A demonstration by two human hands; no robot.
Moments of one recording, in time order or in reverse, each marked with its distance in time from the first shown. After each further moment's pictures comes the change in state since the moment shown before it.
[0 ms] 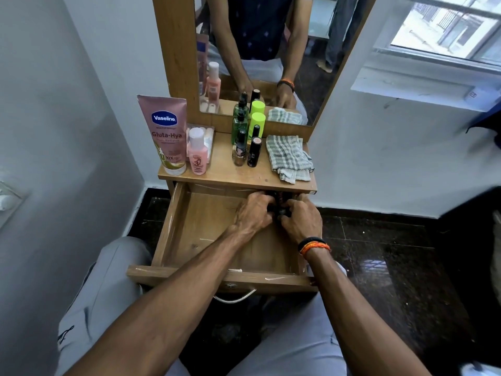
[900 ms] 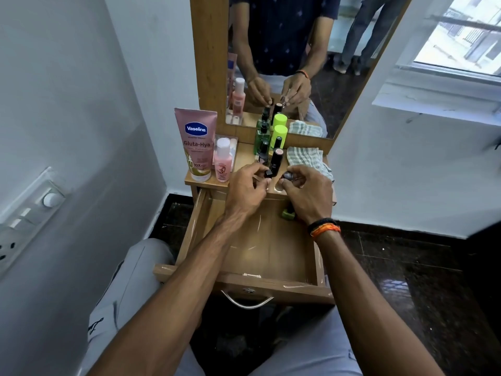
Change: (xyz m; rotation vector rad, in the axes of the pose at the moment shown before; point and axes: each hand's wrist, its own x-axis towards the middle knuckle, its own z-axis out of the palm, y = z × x) left_hand -0.004 -0.011 -0.088 -0.336 0.465 -0.012; right_hand 0.030 -0.070 -0.053 0.415 0.287 -0.159
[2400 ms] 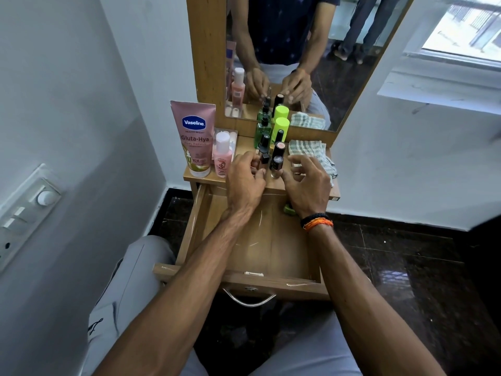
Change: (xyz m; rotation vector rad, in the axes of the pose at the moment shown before) left_hand 0.007 -0.004 0.010 0.066 0.169 -0.084; right_hand 0.006 0.014 0.027 0.067 0.130 -0.081
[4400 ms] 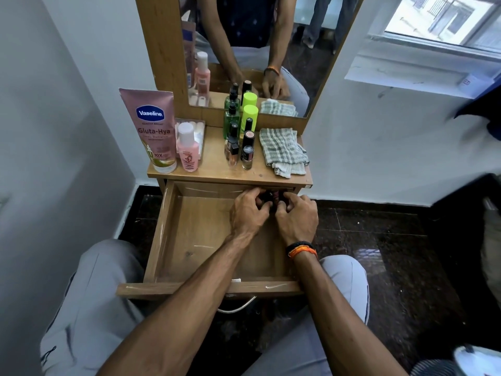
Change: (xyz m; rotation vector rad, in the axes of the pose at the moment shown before) left_hand -0.071 -0.029 0.079 0.069 -0.310 -0.056; right_hand -0.073 0.045 -0.016 -0.265 -0.057 0.435
